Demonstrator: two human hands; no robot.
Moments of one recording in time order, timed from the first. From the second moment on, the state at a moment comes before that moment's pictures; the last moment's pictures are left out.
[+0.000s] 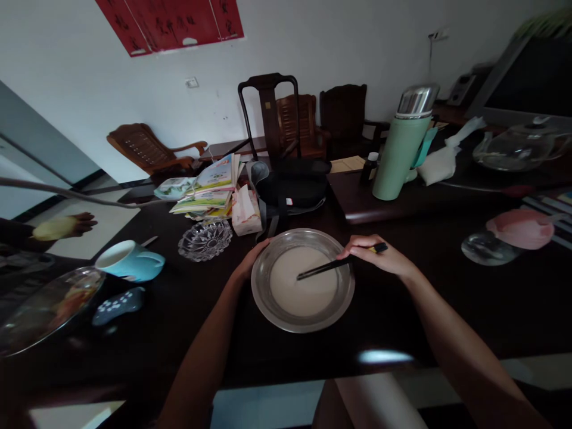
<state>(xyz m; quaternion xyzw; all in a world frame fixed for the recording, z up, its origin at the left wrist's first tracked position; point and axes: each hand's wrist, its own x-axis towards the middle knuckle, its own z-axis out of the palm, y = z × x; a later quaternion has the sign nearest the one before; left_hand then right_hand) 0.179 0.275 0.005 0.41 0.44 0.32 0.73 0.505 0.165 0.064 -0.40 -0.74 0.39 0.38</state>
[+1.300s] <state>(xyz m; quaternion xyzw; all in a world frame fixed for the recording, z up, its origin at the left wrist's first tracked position) 0.177 0.277 0.002 0.46 0.42 0.34 0.70 0.508 0.166 0.063 -0.43 -0.72 0.37 0.41</state>
